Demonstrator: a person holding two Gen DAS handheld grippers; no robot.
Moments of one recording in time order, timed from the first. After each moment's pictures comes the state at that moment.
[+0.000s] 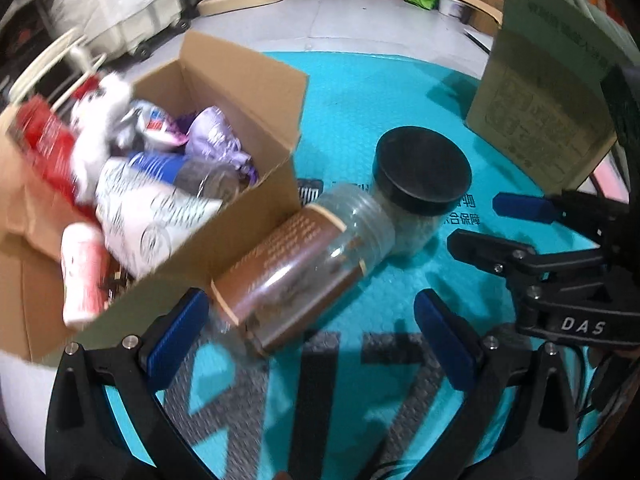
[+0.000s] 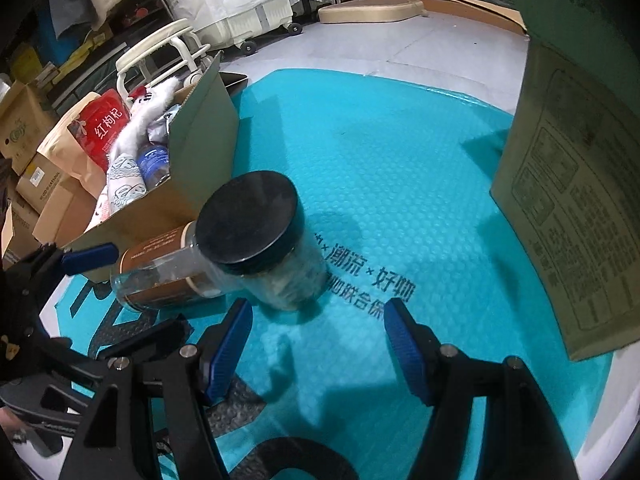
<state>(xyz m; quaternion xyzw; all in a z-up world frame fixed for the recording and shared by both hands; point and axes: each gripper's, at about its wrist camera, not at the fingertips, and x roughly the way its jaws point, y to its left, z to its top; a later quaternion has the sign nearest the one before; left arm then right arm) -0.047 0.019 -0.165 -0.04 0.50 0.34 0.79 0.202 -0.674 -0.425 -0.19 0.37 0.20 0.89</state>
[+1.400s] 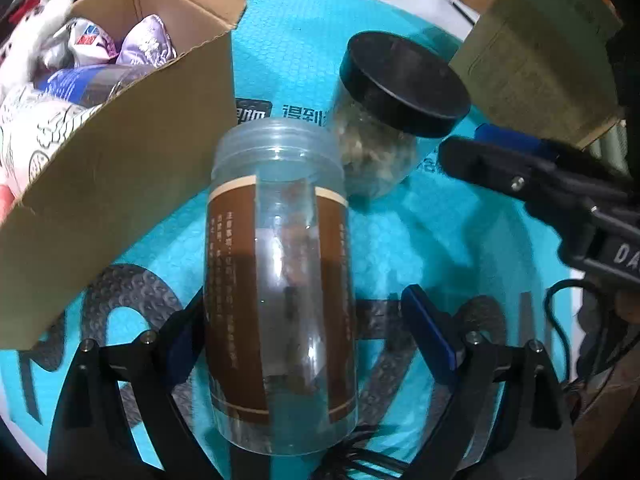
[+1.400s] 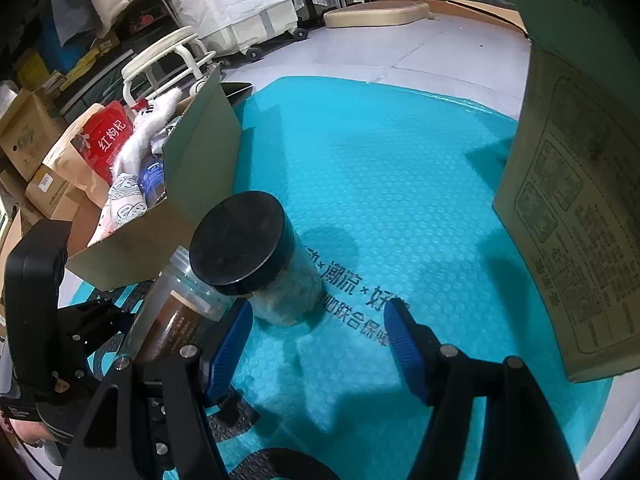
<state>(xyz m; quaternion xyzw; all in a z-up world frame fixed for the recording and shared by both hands) -0.056 0.035 -0.206 -0.18 0.53 0.28 0.78 0.214 -0.681 -0.416 -0.18 0.36 0.23 0.88</state>
